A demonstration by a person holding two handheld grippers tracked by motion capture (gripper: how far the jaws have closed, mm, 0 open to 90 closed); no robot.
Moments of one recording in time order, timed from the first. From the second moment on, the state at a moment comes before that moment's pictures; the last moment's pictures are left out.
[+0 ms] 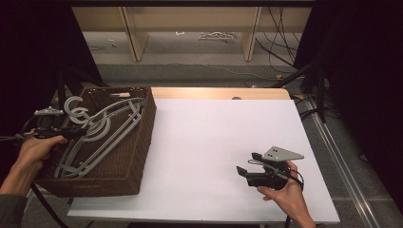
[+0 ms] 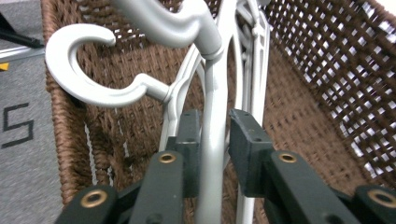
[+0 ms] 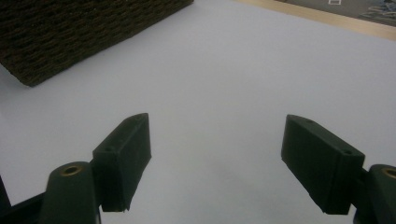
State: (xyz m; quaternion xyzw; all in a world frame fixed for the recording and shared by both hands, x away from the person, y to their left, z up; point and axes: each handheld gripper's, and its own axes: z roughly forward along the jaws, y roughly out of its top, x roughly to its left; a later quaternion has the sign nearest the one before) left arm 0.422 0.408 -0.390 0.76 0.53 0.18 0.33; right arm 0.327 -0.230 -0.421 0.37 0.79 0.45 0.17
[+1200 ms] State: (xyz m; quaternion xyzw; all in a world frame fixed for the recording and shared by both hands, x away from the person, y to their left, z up) left arm 0.374 0.358 -0.345 0.68 0.53 0.26 0.44; right arm 0.325 -0.229 -0.417 0.38 0.78 0.47 0.17
